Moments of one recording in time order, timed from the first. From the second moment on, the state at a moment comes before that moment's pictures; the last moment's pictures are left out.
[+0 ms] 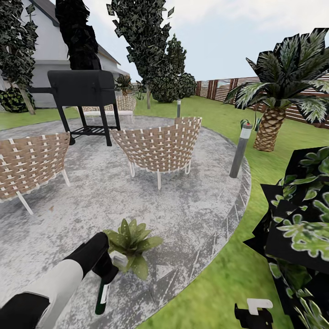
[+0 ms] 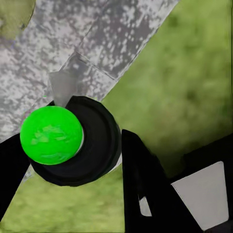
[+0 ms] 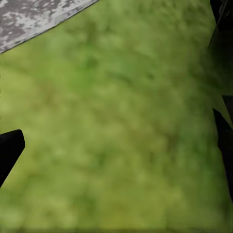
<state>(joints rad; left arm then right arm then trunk) -0.83 0.06 -0.22 -0.41 -0.62 0.99 -0.82 -0.48 -0.09 -0.44 -0.03 0.48 -0.40 -0.21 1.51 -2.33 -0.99</state>
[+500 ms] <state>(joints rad) -0.84 -0.03 -0.26 -0.39 -0.68 0.99 -0.82 -0.48 -0.09 -0.44 -0.03 0.48 -0.40 -0.21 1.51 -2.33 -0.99</state>
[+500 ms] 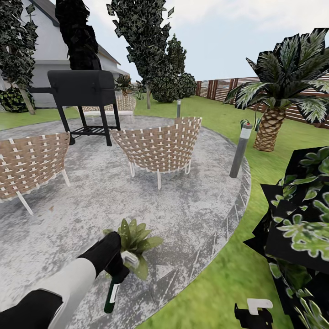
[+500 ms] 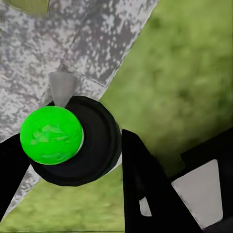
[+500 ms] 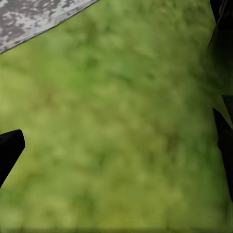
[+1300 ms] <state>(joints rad) -0.82 0.01 -0.25 -0.39 -0.68 0.98 -0.82 -0.48 -0.09 -0.44 -0.03 0.48 -0.40 -0.21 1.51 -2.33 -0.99</state>
